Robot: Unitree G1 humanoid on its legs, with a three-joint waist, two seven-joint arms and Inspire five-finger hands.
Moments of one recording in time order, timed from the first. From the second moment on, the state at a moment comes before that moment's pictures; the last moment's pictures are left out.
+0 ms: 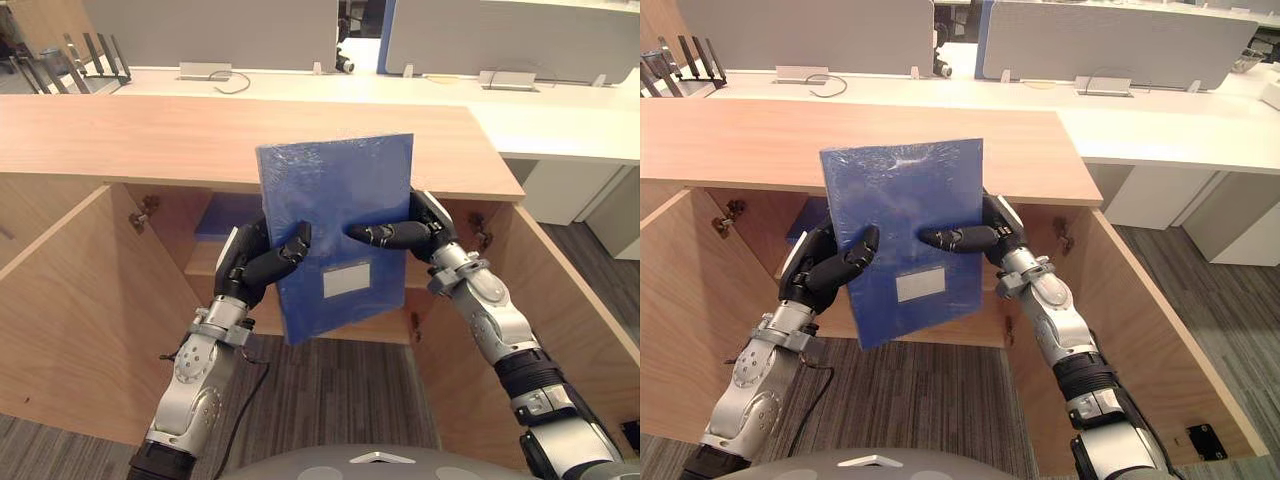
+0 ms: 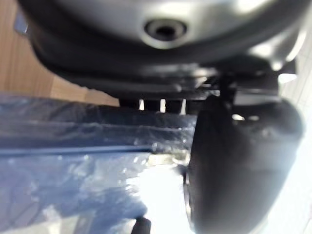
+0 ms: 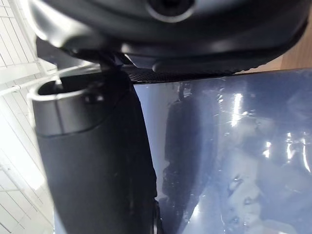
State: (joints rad) left arm 0.14 0.32 -0.19 -0.16 -0.60 -0.20 -0.11; right arm -0.33 -0.41 0.21 0.29 0.56 -0.11 0.28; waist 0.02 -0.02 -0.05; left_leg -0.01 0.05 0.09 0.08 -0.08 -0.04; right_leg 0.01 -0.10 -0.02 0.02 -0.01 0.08
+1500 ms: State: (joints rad) left arm 0.12 0.49 -0.43 0.34 -1.07 -0.08 -0.49; right arm -0.04 -0.44 0.51 0.56 1.03 0.00 0.41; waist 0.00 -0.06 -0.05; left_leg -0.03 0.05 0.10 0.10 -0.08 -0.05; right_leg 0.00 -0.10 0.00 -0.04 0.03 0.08
